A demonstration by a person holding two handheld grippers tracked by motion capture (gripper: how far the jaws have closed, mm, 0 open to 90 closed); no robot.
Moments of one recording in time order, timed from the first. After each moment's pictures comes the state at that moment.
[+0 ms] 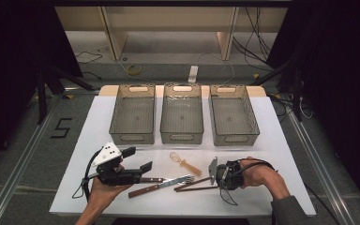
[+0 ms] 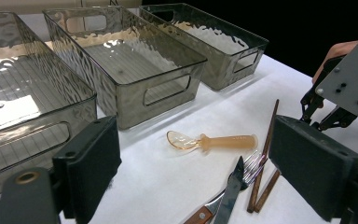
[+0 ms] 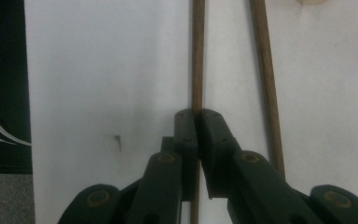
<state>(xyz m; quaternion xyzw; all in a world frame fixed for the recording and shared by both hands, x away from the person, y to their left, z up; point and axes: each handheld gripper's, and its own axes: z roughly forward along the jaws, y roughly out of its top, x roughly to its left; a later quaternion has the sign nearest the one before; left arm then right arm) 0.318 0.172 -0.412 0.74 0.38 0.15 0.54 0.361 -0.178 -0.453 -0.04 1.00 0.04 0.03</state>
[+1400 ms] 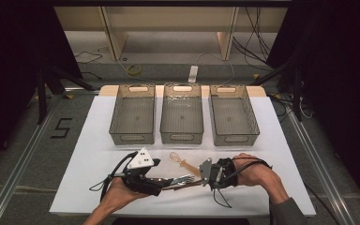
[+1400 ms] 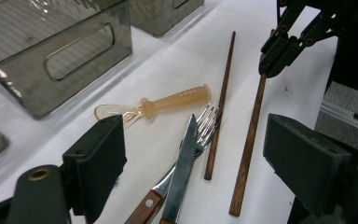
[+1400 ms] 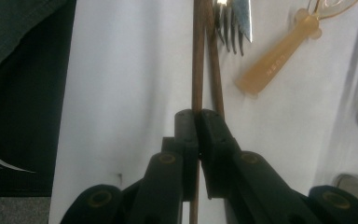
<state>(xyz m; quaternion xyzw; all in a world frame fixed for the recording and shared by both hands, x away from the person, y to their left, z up) 0.320 0.110 -0.421 0.85 0.27 0.09 0.45 0.343 -0.149 -0.410 -0.09 0.99 0.08 0.08</state>
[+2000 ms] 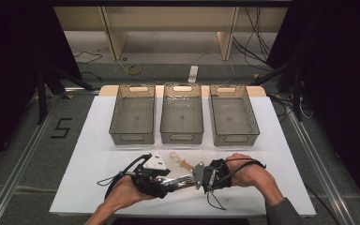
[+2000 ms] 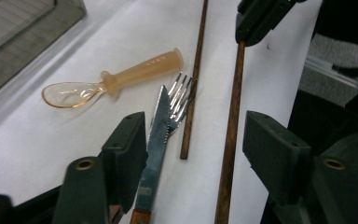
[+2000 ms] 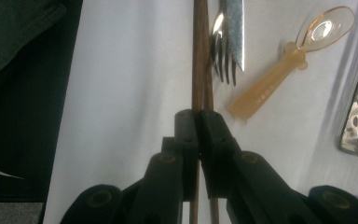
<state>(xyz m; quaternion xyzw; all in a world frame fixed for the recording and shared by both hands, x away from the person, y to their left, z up) 0.323 0.086 -0.427 0.90 0.23 0.04 0.37 0.334 -0.130 -0.405 -0.12 0.98 0.08 0.10</state>
